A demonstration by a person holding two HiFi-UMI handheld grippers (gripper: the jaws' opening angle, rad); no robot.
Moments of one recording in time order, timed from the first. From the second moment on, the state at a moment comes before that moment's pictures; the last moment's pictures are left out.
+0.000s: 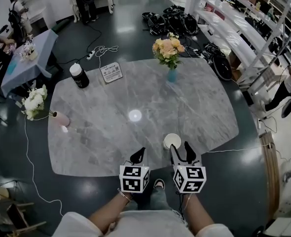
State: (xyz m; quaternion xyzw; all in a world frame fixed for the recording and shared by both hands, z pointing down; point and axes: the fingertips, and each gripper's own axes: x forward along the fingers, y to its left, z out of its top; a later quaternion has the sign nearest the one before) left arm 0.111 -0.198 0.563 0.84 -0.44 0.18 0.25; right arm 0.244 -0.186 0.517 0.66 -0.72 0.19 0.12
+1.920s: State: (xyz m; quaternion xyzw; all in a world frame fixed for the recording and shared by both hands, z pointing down) left arm 0.086 -0.088 0.493 0.87 -0.42 0.14 0.19; right arm 0.237 -0.061 0.466 0.71 -0.68 0.17 0.07
